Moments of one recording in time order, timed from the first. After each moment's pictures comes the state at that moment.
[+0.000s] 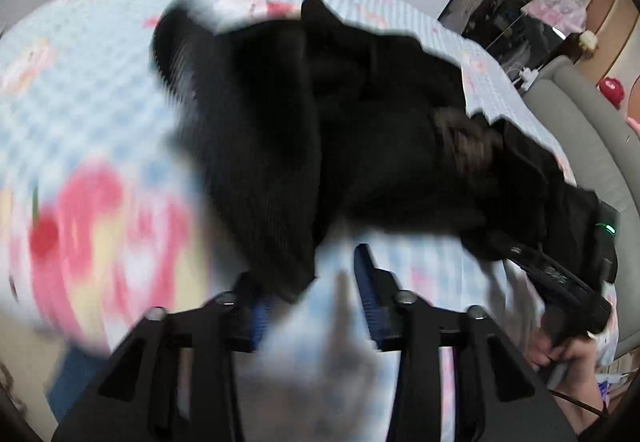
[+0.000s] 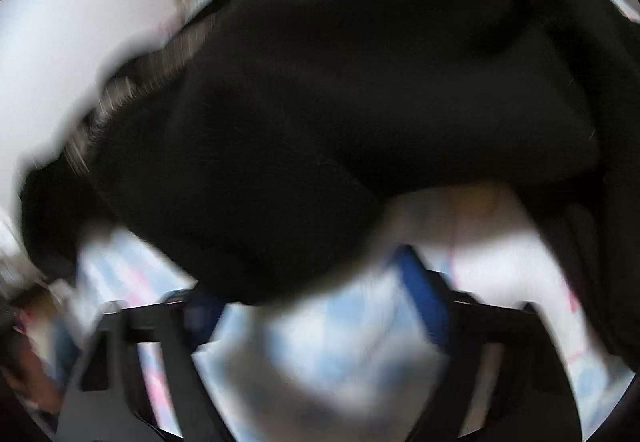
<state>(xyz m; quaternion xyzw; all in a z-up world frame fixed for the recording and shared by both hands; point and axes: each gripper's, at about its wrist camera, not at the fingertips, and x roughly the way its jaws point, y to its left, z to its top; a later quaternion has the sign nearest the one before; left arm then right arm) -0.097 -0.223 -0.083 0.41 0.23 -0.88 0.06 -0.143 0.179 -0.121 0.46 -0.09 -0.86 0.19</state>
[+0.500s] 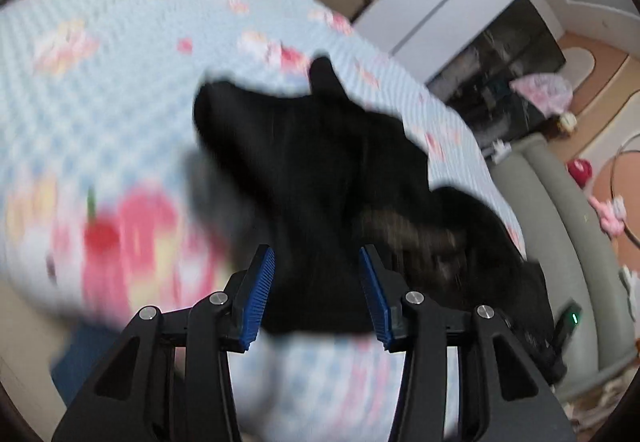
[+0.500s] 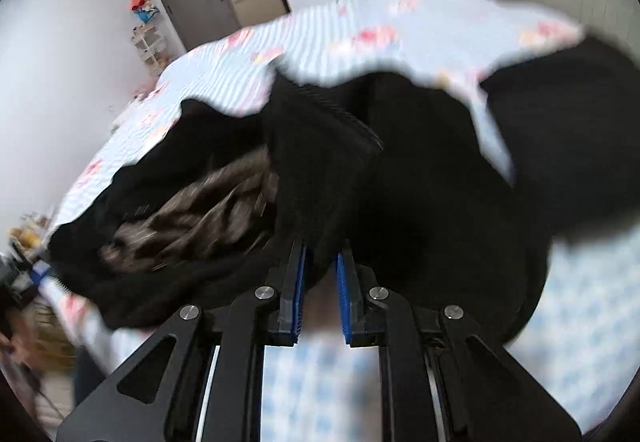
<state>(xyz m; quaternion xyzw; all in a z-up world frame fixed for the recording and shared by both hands) -0.028 -0.241 -0.059 0.36 0.36 -0.86 0.02 -0.110 0.288 -0.034 0.43 -0.12 -0.89 0.13</state>
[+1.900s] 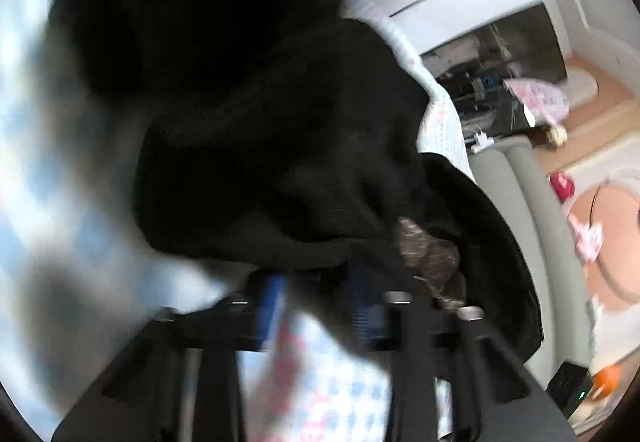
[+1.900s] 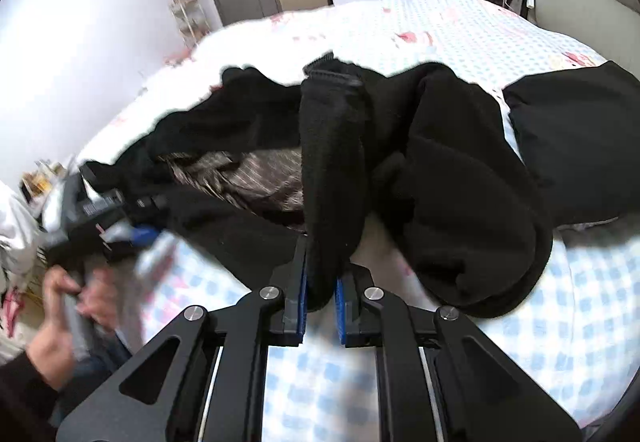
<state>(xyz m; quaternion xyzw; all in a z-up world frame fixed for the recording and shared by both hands) -0.159 -0.156 -0.101 0.37 0.42 -0.83 -0.02 -0.111 0.291 -0.010 0.42 -0.01 -0.89 0.18</state>
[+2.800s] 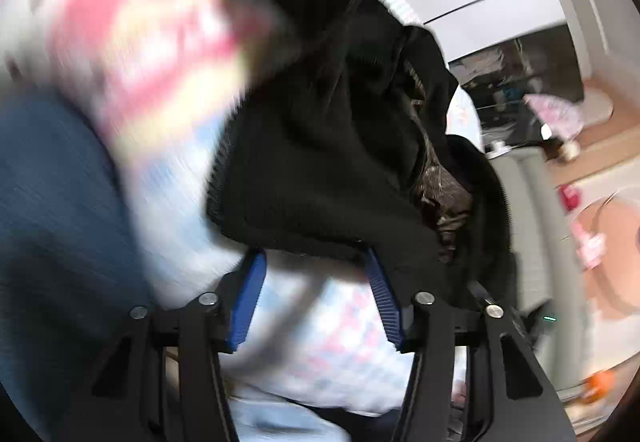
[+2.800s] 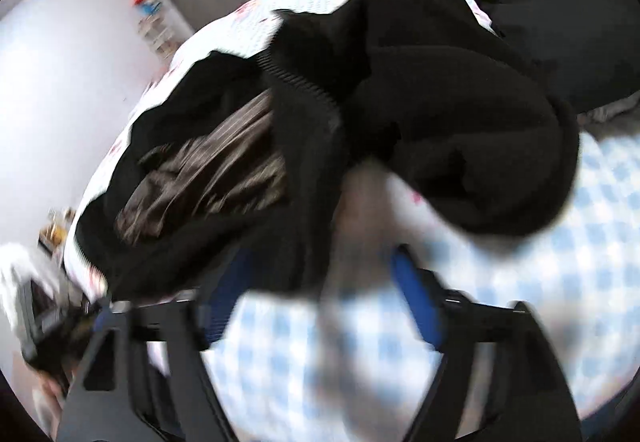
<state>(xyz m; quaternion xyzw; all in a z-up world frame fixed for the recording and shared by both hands) -0.022 -0.184 -0.146 0.40 0.50 -0.77 0.00 -0.128 0.305 -0.068 0.46 -0.16 -0.86 0.16</state>
